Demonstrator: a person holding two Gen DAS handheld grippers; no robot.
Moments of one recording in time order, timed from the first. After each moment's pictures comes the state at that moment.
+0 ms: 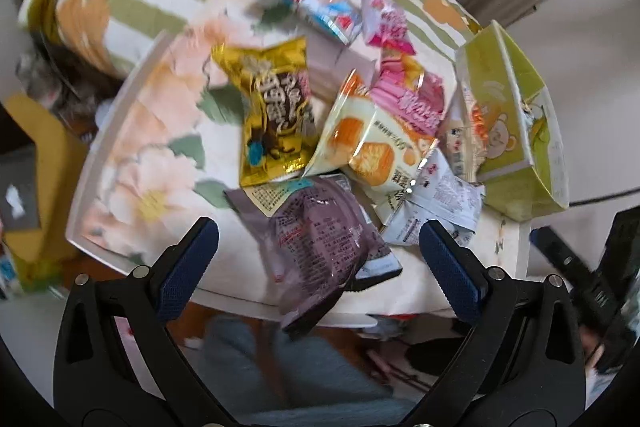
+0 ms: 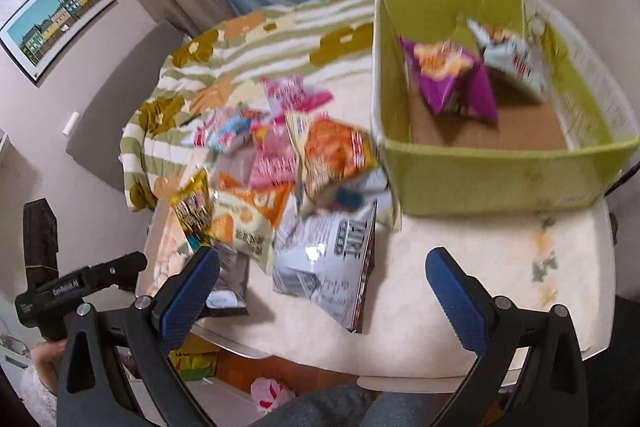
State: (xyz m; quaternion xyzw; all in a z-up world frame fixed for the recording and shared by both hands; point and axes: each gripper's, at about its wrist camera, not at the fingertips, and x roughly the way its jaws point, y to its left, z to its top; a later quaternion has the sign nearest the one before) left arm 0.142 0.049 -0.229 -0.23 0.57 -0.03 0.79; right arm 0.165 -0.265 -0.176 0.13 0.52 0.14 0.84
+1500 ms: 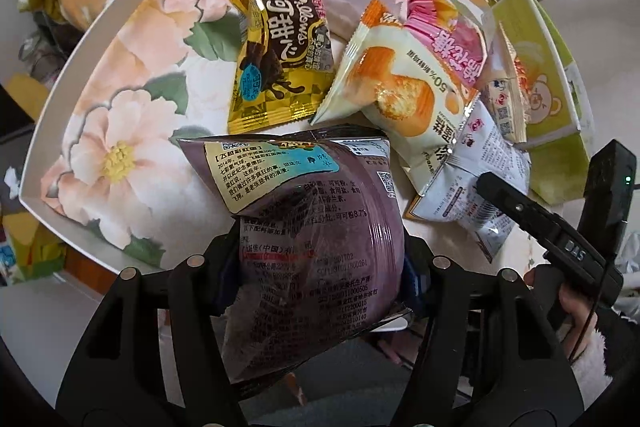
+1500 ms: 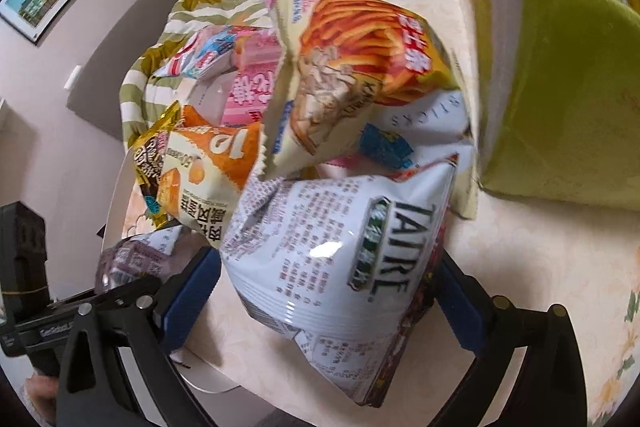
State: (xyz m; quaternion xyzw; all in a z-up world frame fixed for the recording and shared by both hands) left arm 0.124 0.030 -0.272 -0.21 0.60 -0.02 0.77; right arm 0.205 -0.235 -0.271 0.13 0.57 0.19 0.79
